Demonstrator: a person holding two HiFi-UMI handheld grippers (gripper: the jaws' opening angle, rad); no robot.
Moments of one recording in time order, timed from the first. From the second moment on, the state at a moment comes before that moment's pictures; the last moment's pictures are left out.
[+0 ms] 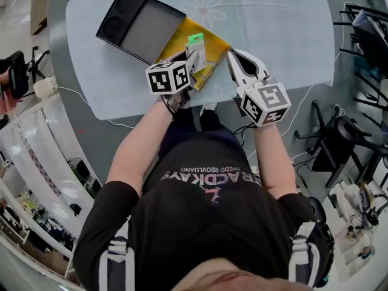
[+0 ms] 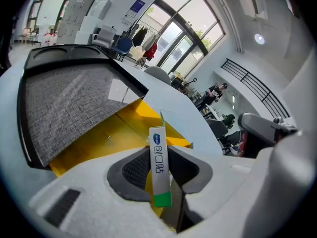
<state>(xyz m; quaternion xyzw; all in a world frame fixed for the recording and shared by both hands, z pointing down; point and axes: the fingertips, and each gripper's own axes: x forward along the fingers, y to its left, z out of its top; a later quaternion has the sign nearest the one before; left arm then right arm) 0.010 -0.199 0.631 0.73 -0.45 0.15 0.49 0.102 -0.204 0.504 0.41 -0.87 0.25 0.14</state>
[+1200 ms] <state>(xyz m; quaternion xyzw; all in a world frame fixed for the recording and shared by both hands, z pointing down) -0.009 -0.180 0.639 0.73 -0.49 0.31 0.36 0.115 -0.197 0.495 0.40 -0.87 0.26 0.12</state>
